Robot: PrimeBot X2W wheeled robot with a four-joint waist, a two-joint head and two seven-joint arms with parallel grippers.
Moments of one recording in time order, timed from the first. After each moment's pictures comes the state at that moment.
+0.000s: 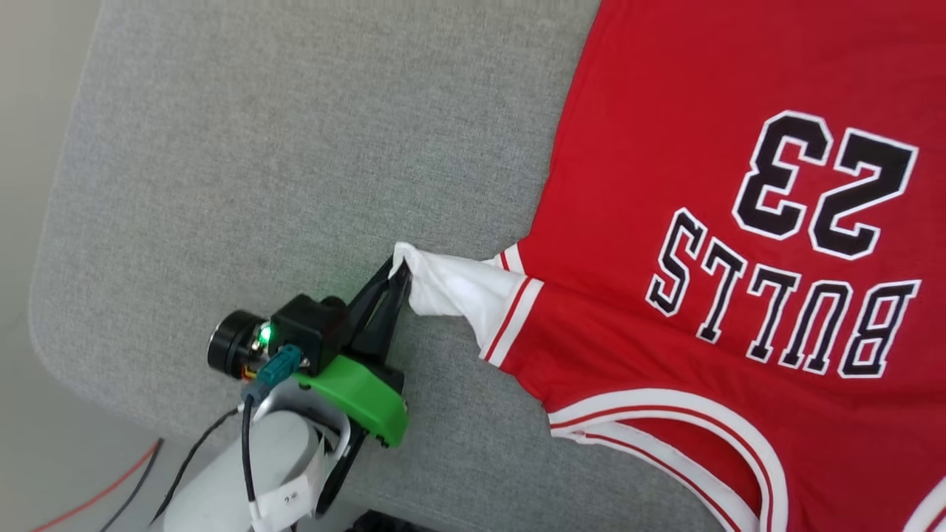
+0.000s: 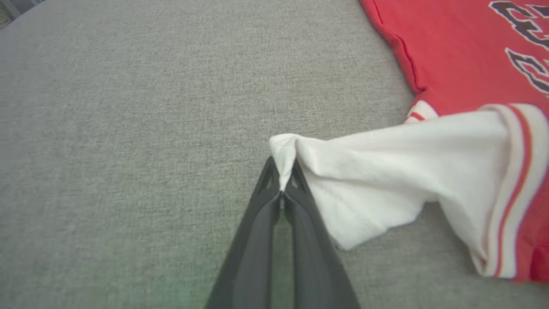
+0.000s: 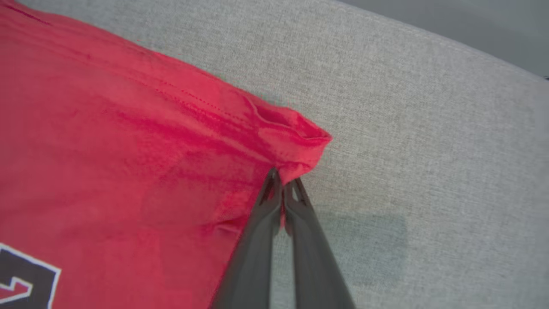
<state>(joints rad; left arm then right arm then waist) -0.42 0.44 -0.73 0.12 -0.59 0.14 -0.26 -1.02 -0.77 0.12 0.42 0.57 0.13 1.06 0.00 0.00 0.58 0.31</state>
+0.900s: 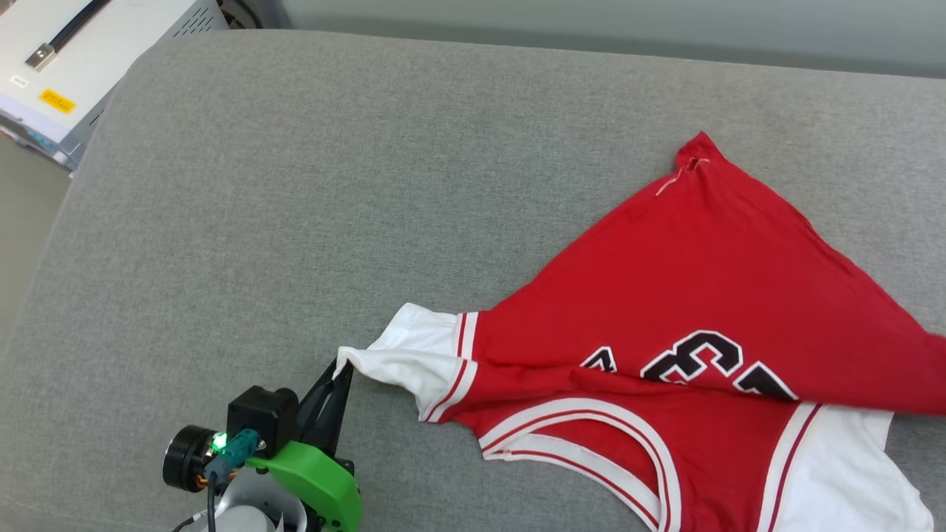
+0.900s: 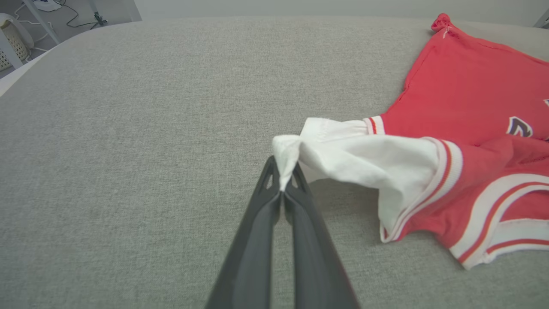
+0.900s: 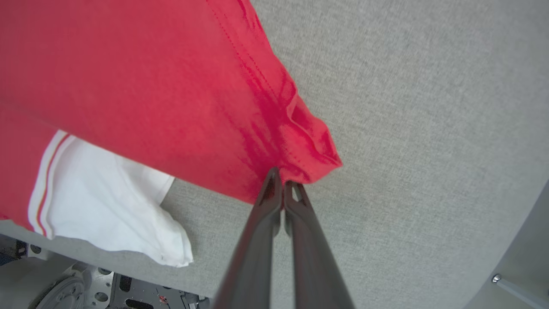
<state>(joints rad) -0.19 0.52 -0.70 0.11 -0.66 0.20 -0.25 -0.13 -1.00 0.19 0.07 0.90 0.13 0.83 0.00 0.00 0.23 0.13</state>
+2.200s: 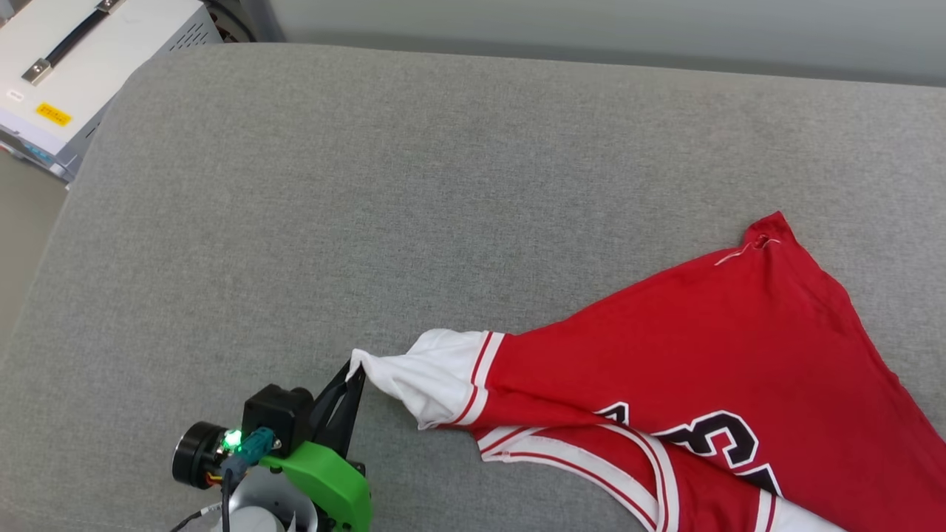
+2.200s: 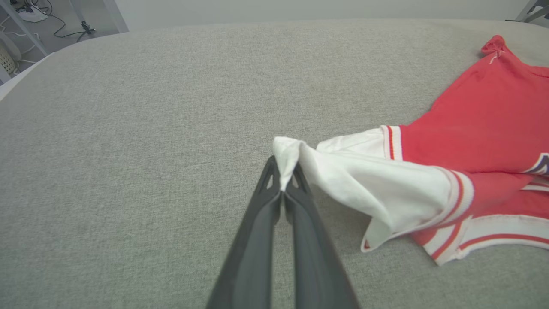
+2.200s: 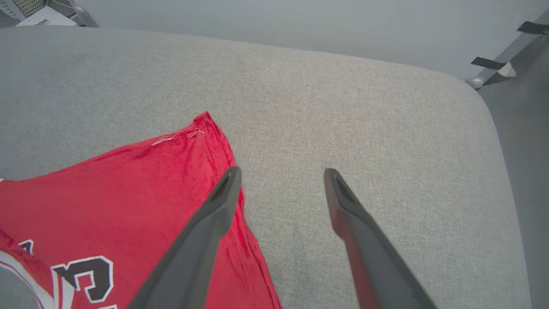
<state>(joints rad) -0.20 0.54 -0.73 0.06 -0.65 0.23 -0.20 -0.01 -0.73 -0.24 -0.21 0.79 0.13 0.64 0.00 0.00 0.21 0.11</state>
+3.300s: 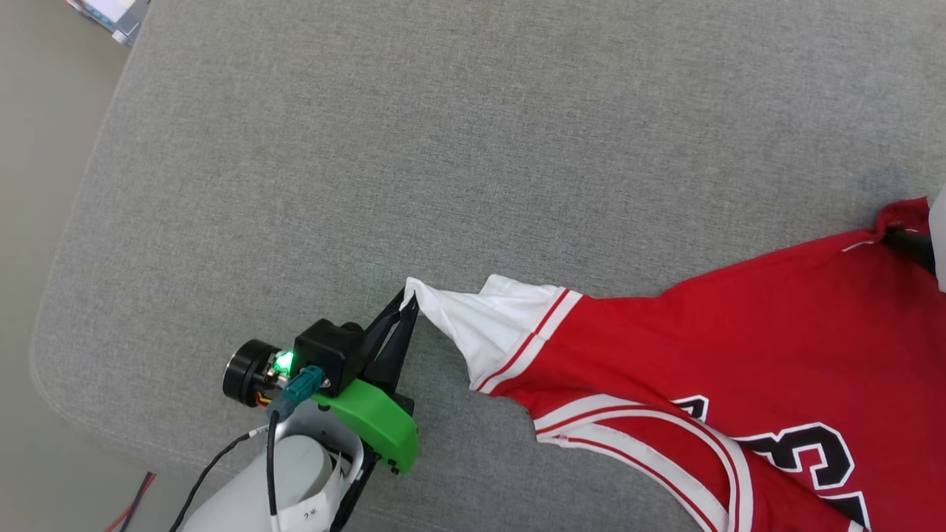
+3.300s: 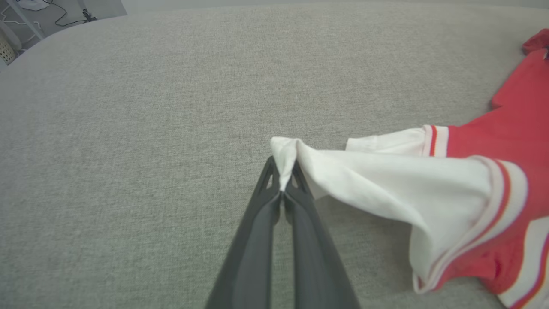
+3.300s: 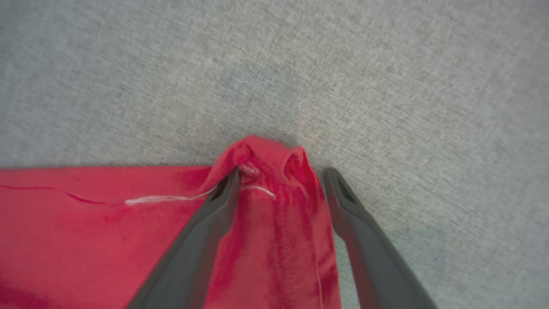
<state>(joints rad) -0.39 0.43 -0.77 0.14 -0.59 0.16 -0.24 -0.66 -0.70 0.36 0.32 0.70 0.13 0.94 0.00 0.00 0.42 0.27</state>
